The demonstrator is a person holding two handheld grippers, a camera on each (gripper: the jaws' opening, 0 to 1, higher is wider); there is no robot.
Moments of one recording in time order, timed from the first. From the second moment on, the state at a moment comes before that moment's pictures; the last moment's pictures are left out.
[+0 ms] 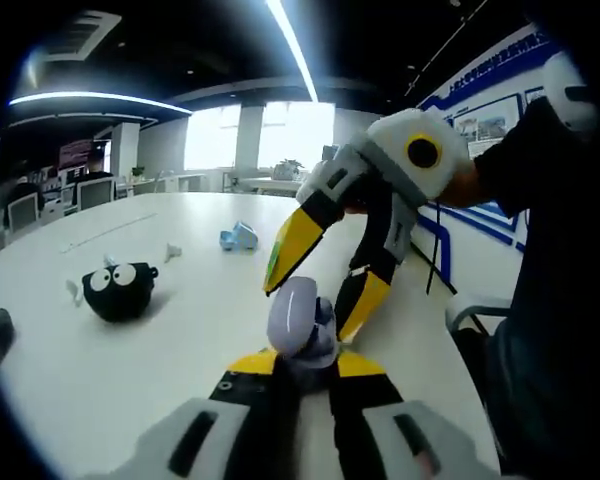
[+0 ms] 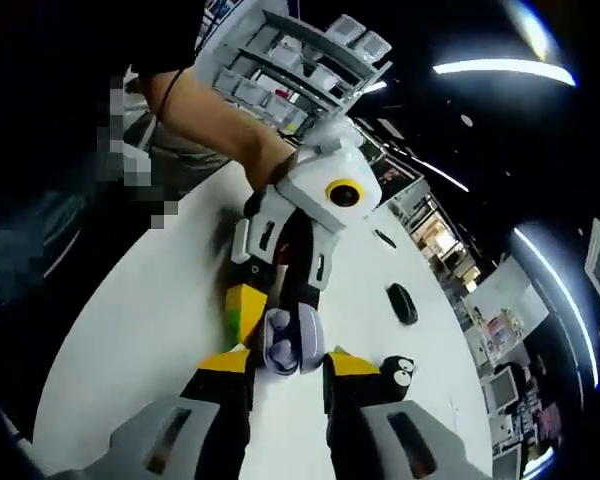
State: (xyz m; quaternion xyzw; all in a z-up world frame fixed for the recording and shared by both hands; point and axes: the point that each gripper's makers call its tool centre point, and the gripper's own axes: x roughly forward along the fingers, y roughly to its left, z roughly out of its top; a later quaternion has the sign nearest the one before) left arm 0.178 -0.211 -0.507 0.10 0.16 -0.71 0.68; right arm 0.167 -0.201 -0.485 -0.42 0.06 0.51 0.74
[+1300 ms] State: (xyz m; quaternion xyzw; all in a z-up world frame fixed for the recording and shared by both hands) left arm 0.178 -0.211 -0.508 0.11 0.15 -0.71 0.68; right arm 0.171 -0.197 -0.495 -0.17 0.13 0.52 0.83
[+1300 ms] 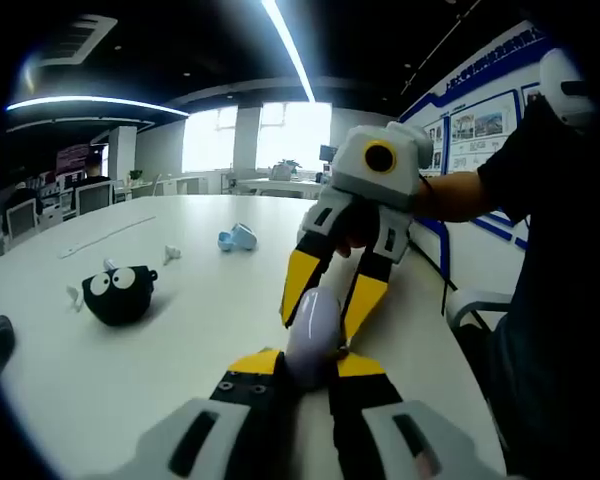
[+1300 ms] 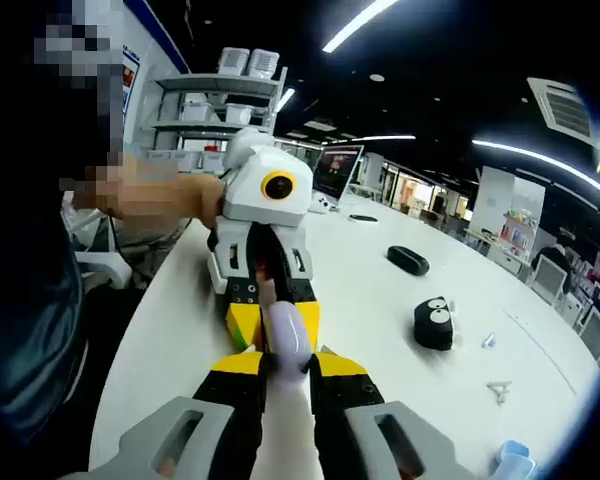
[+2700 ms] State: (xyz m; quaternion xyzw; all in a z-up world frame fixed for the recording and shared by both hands) left arm 0.178 -0.137 -0.481 0.04 0.13 -0.65 0.75; right arm 0.310 -0.175 -0.411 0.21 0.28 0.46 0.82
